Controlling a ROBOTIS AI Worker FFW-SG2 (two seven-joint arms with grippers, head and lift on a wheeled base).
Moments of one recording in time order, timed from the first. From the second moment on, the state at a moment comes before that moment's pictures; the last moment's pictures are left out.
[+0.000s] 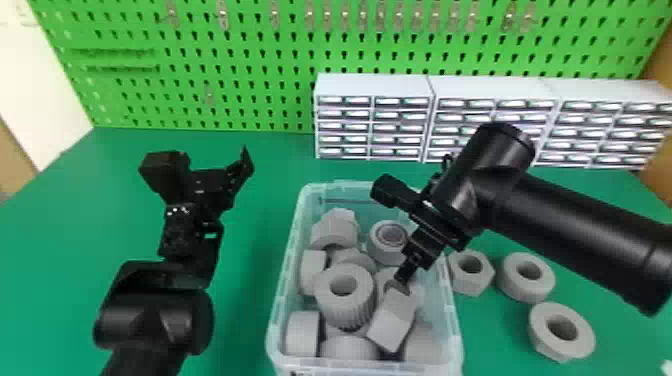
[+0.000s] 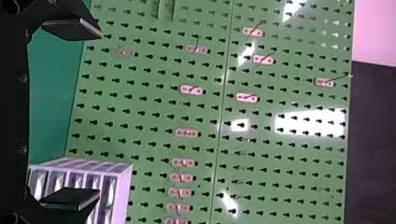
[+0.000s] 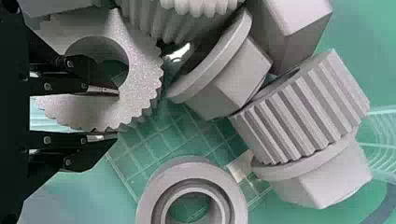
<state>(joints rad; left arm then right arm) -0.21 0.12 -0.10 -1.37 0.22 -0.20 0.11 -1.02 -0.29 1.21 -1.05 -0.42 1.16 0.68</state>
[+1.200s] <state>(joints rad) -0.20 0.13 -0.11 -1.37 0.22 -0.20 0.11 -1.03 -0.29 1.12 -1.06 -0.36 1.19 0.68</state>
